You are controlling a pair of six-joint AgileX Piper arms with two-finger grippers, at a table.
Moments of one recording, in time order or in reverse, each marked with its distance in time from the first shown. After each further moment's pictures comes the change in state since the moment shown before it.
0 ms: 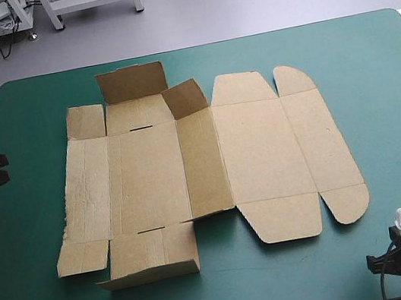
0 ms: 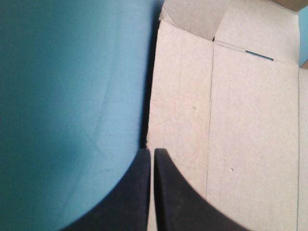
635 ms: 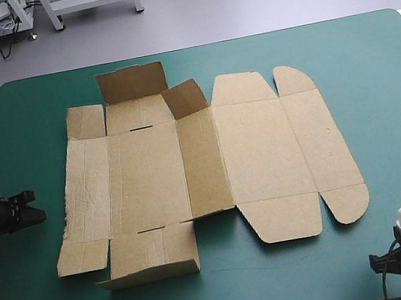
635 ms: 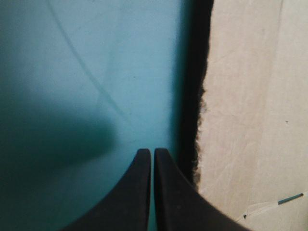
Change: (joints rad) left arm 0.029 0.271 0.204 -0.035 -0.011 0.213; right arm 0.000 0.000 0.000 -0.038 -0.002 0.000
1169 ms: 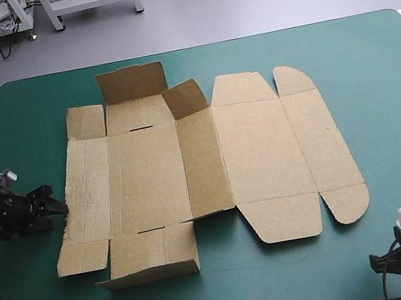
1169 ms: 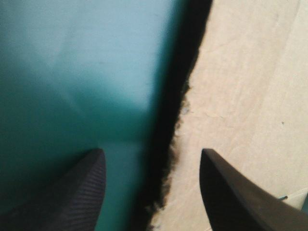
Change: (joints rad) left arm -0.115 0.016 0.015 0.033 -0.006 -0.169; right arm 0.000 0.000 0.000 -0.003 0.000 0.000
